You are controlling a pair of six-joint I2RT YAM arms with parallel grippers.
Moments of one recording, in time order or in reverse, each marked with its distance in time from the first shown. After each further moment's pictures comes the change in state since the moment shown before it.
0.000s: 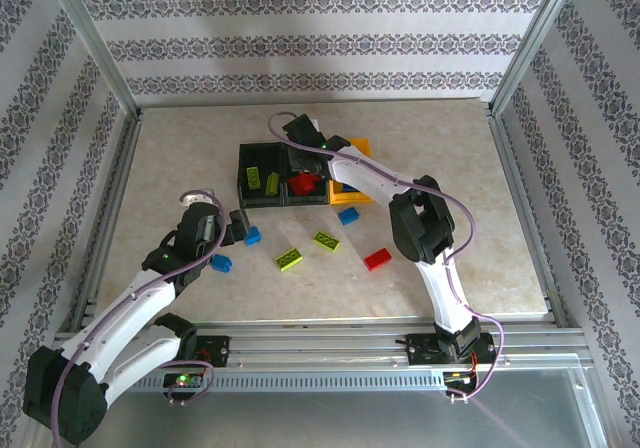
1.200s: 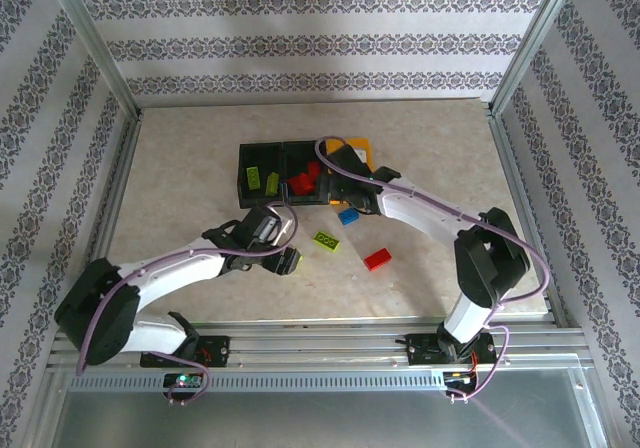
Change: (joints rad) left arm -0.304 0.477 0.147 -0.031 0.290 0.263; right arm -0.005 -0.553 -0.683 0.028 0.014 0.216
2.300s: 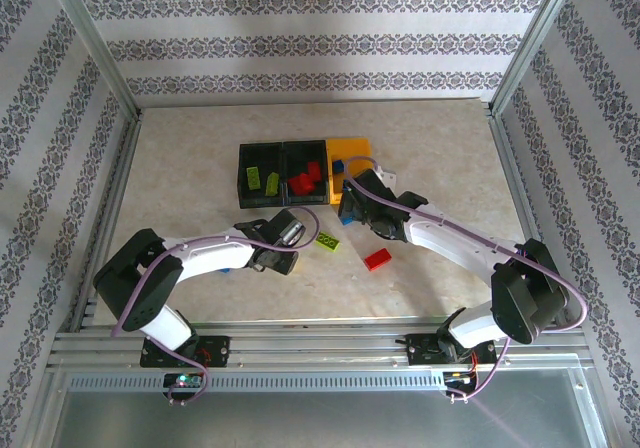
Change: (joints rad) left arm -0.072 0.222 0.111 -0.068 -0.146 -0.097; right arm 0.007 -0.229 -0.235 -0.029 0.078 0.153
